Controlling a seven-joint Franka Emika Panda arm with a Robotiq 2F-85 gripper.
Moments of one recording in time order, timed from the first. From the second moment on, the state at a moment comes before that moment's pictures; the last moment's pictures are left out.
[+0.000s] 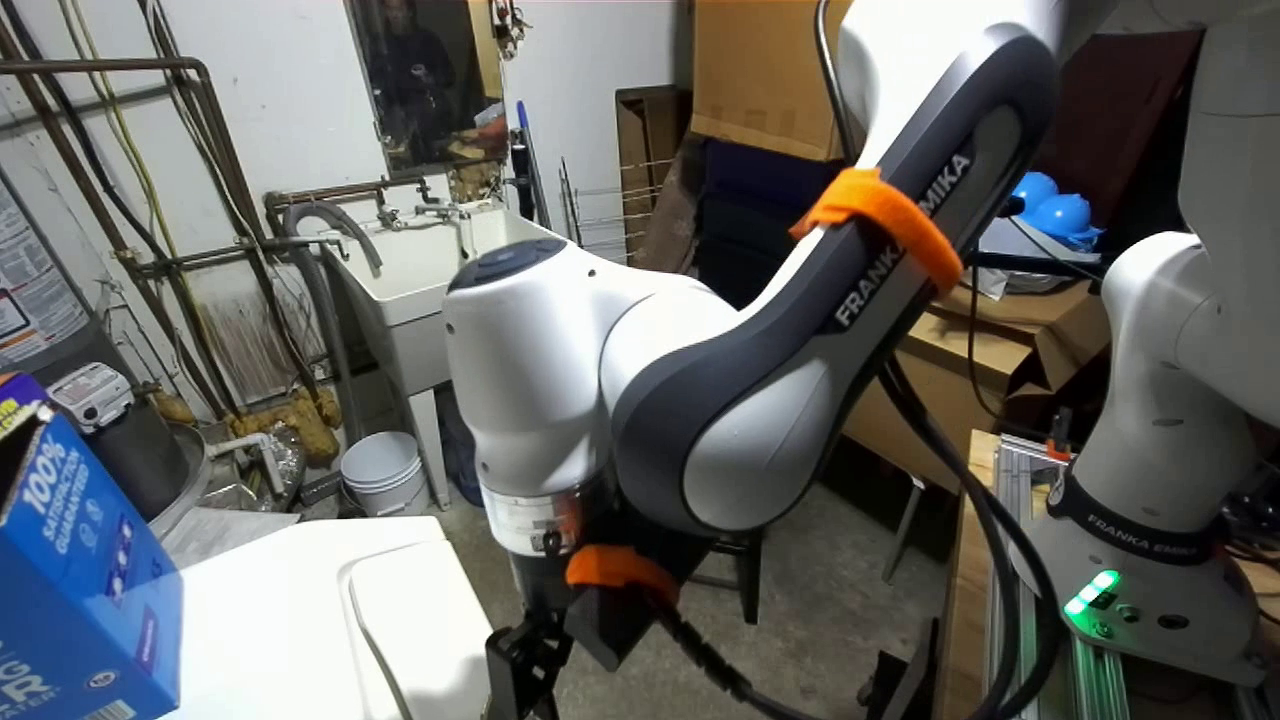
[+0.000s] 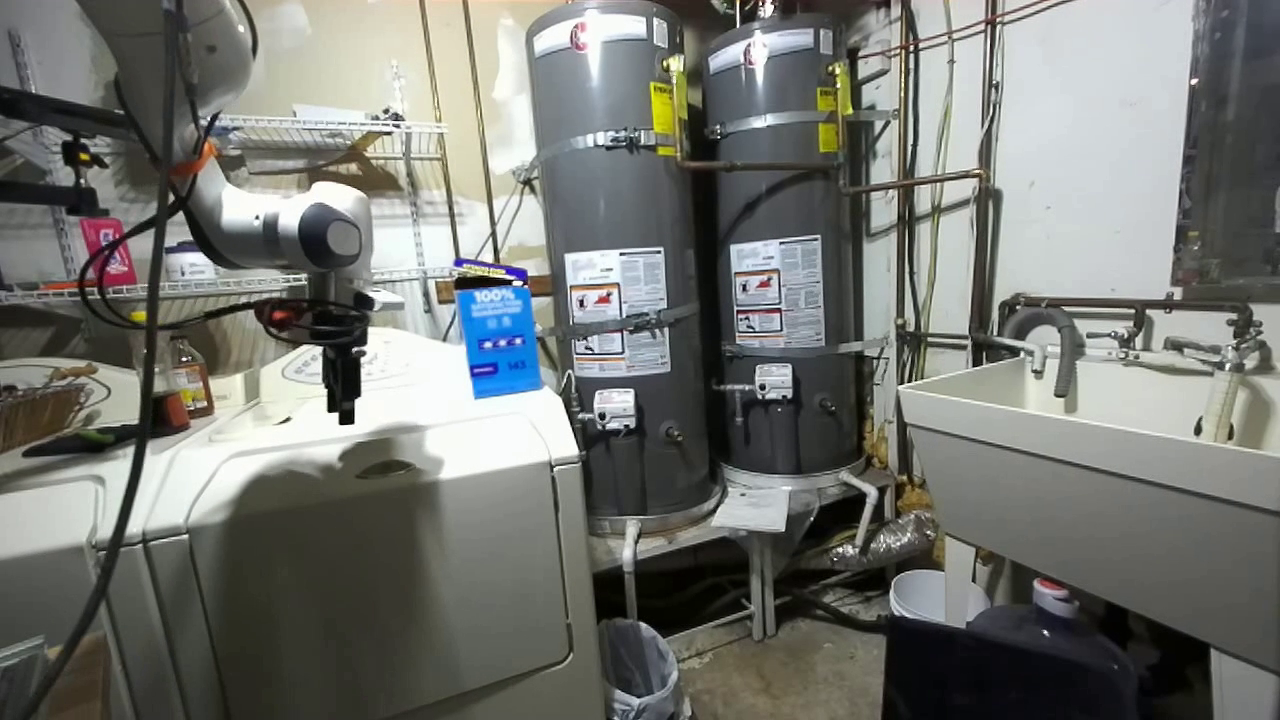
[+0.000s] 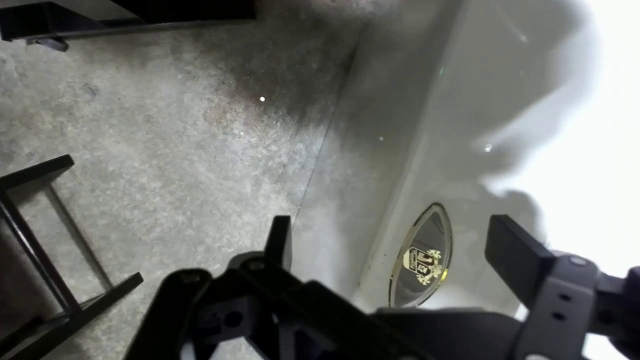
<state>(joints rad) 0.49 0.37 0.30 -2.03 0.02 2.35 0.86</state>
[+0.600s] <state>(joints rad) 0.64 0.44 0.24 -2.02 -0.04 2.57 1.05</state>
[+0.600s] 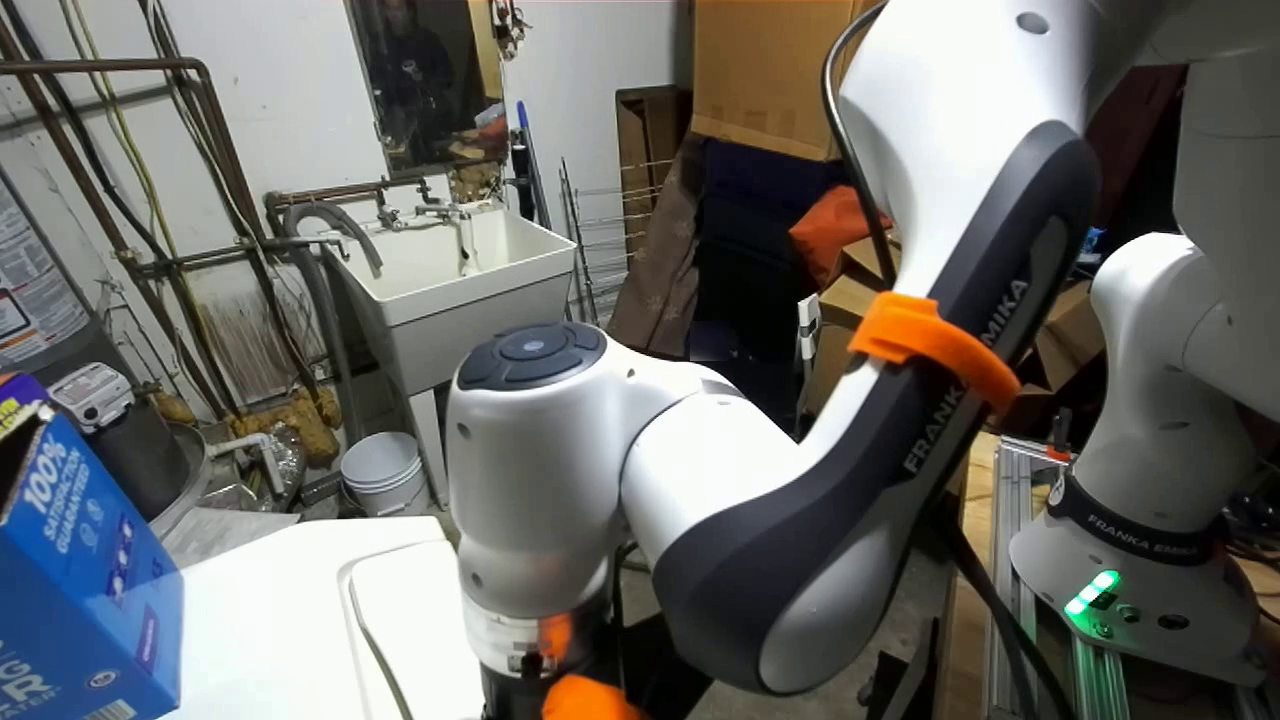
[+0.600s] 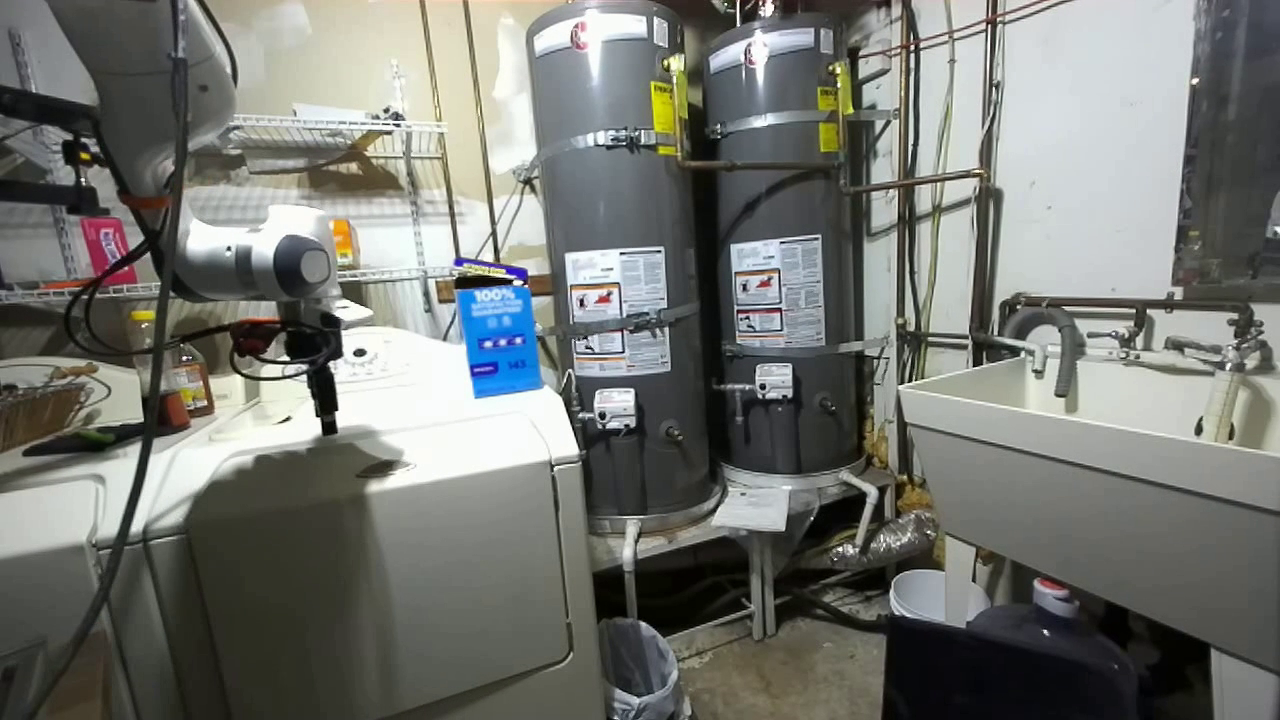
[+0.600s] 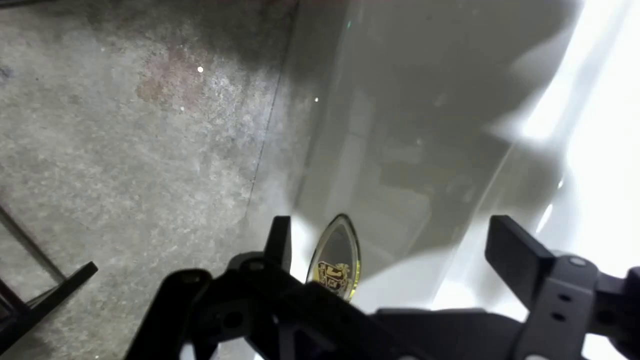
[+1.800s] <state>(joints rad) 0.75 0.55 0.24 -1.94 -0.01 2.59 1.06</state>
